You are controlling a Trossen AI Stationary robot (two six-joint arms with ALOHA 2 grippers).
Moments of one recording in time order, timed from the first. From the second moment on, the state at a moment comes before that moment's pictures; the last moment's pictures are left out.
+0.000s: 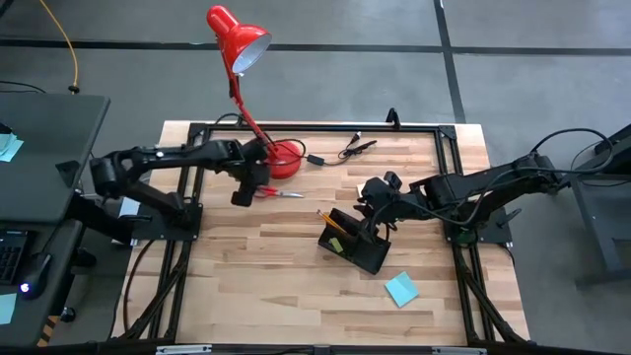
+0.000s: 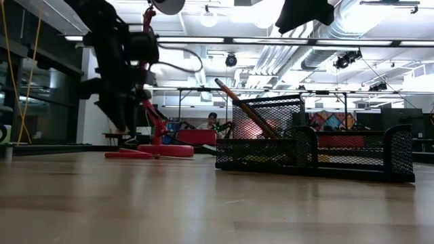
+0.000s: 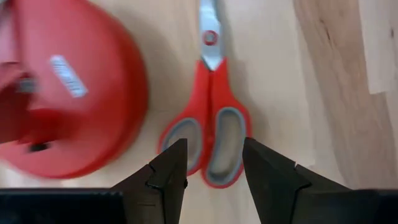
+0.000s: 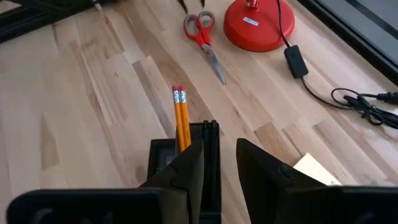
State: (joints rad) left arm 0.60 1.39 0.80 -0.71 0.06 0.68; right arm 0.26 1.35 1.25 -0.77 0.45 0.61
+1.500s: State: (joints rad) left arm 0.60 1.66 0.81 -0.67 0.00 0.91; right arm 0.28 1.35 1.25 -0.74 0.52 0.70
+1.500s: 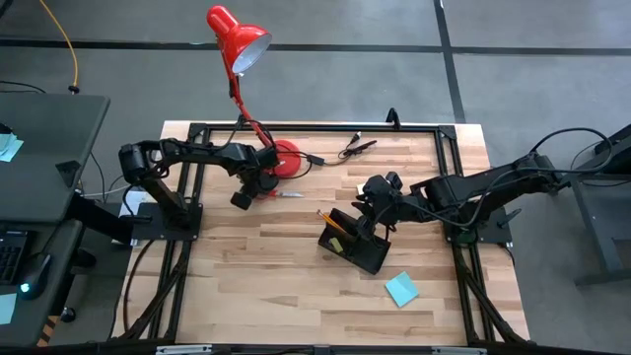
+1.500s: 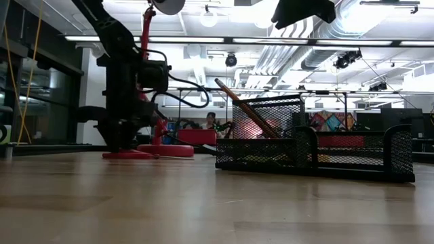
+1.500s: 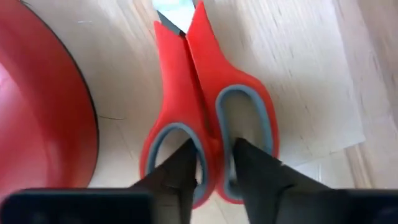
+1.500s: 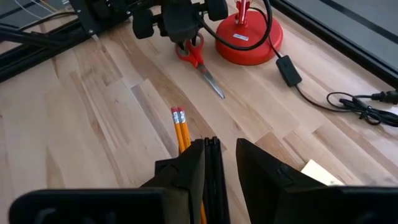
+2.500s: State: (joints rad) left arm 0.60 1.67 1.00 -0.80 0.02 0.92; right arm 0.27 1.35 1.25 -0.73 0.43 0.70
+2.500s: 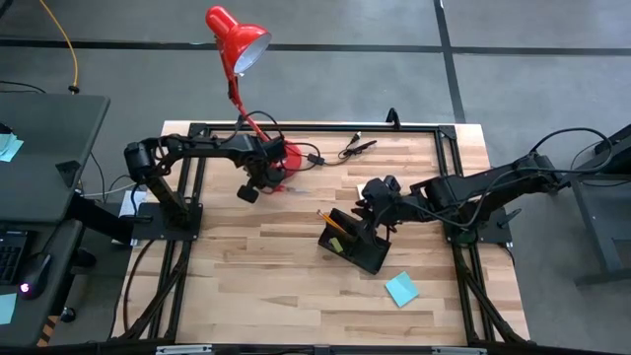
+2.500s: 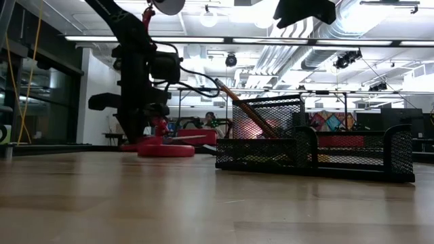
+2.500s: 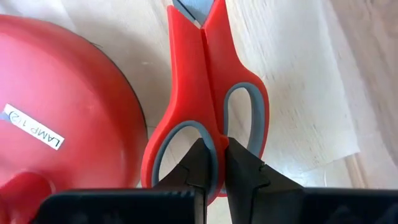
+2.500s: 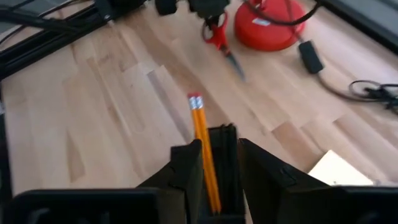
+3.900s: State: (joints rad) left arm 0.32 1.25 1.13 -0.98 -0.03 0.72; right arm 0.09 1.35 1.25 -0.58 0.11 0.59
